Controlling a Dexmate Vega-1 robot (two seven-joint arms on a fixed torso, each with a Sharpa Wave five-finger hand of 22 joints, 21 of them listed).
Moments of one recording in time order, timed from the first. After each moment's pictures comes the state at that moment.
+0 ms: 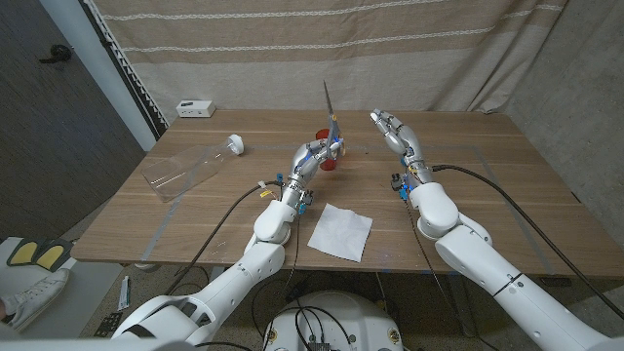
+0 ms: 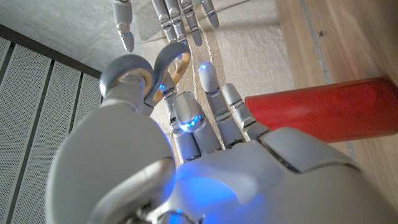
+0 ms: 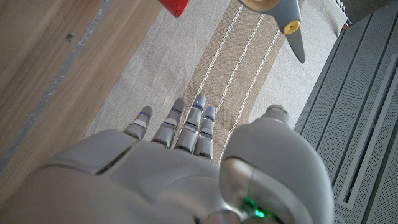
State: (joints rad) left arm 0.81 0.18 0.55 -1.03 -0.49 -0.84 -0.19; left_hand 0.89 -0.02 0.46 -0.15 0.21 1.13 -0.11 0.20 0.23 1.18 -0.19 1.44 1.09 0.68 -0.06 1.07 0.93 0.09 -0.04 0.98 0.41; right arm -1.09 -0.55 -0.41 -1.90 0.23 0.10 -0.39; right_hand 0.67 0.09 -0.25 0.09 0.48 0.32 -0.08 0.24 0.22 0.47 -0.11 0.23 0.25 0.27 -0.04 0.19 0.38 -0.01 0.16 0.22 0.19
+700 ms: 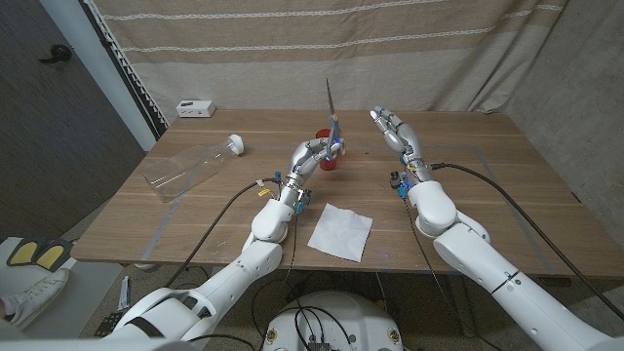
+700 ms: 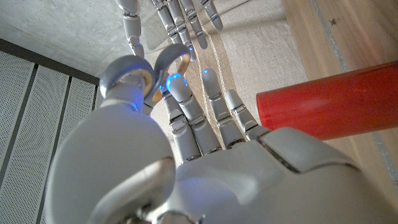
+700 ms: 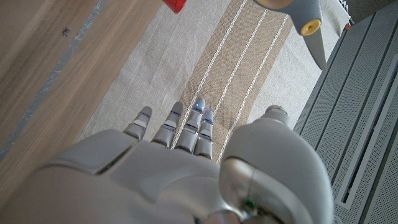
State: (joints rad) left arm 0.77 0.17 0.56 -0.94 -0.45 -0.95 -0.21; left_hand 0.88 -0.02 0.45 -0.14 0.21 1.13 -0.12 0.20 0.23 0.99 -0.21 1.19 0.81 0.49 -0.05 0.99 0.94 0.00 -0.03 0.95 0.36; right arm -1.08 -0.55 -0.42 -1.91 0.21 0.09 -0.41; right_hand 0.66 0.10 -0.26 0.08 0.48 0.26 -0.11 0.21 0.22 0.42 -0.16 0.23 0.24 0.21 -0.04 0.19 0.35 -0.02 0.17 0.22 0.19
